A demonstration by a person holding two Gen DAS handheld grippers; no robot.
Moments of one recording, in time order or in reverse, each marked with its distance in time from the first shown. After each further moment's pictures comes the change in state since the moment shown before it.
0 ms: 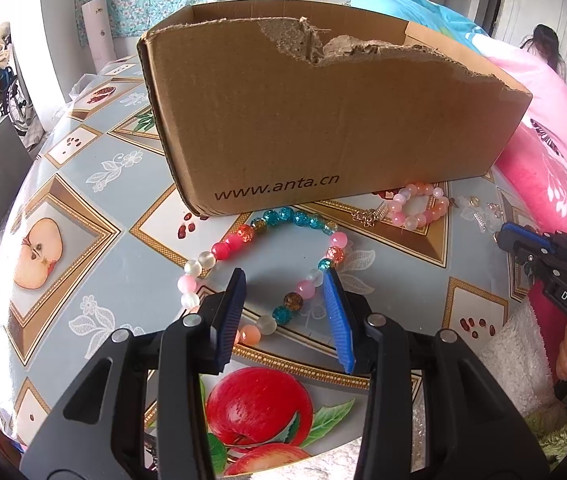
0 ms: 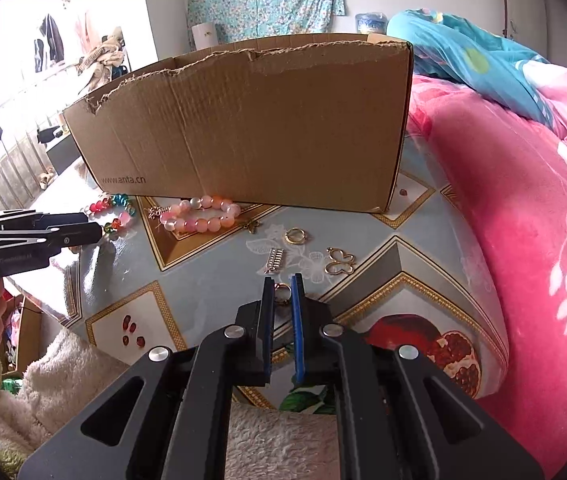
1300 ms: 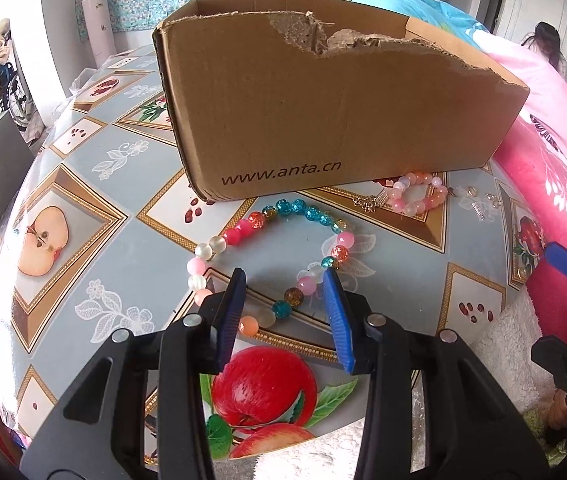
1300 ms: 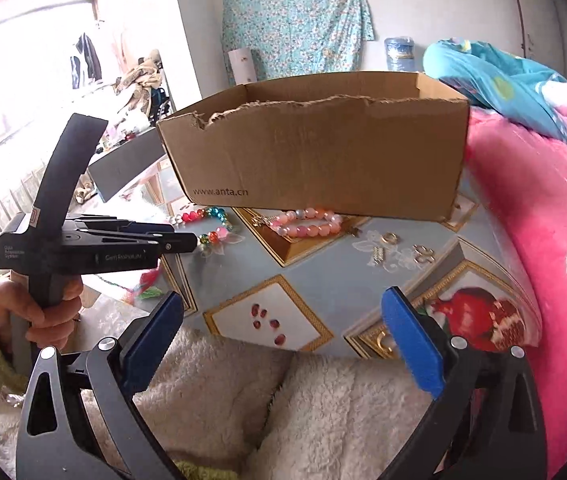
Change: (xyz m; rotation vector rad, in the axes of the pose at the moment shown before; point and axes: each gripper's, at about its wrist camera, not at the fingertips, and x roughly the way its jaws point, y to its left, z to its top) left arm -0.005 0.003 -0.006 0.002 0.023 0.009; right arm -0.047 0.053 -0.024 -0.009 -0.096 0.110
